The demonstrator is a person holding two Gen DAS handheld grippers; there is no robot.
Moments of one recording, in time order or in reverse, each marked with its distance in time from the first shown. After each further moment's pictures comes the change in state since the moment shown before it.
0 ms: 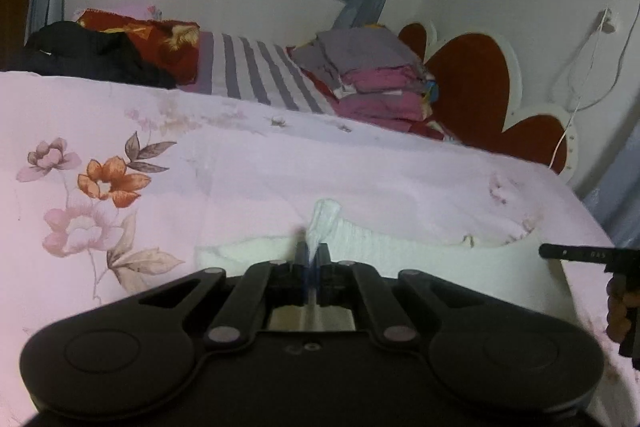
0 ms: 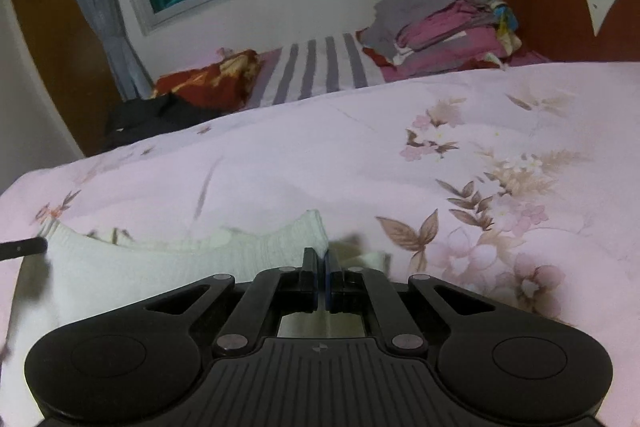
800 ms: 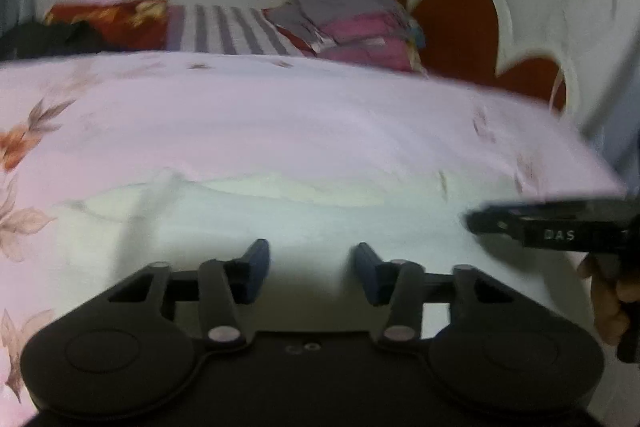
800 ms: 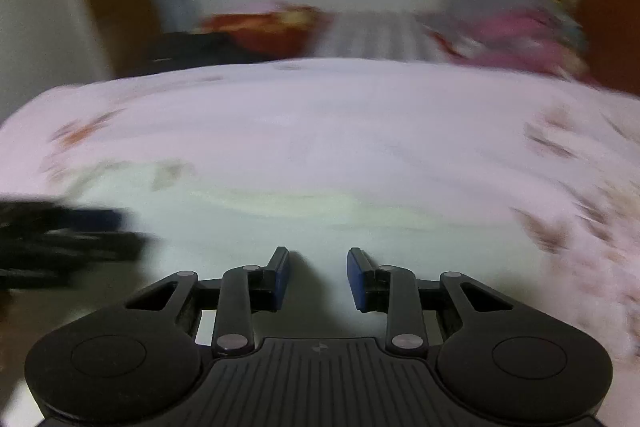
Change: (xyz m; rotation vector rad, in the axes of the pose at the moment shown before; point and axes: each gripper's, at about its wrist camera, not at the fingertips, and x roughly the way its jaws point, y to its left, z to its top) left arm 0.055 -0.063 -0.018 0.056 0.097 0.000; right arm 0.049 0.075 -0.007 -0.175 0.113 0.012
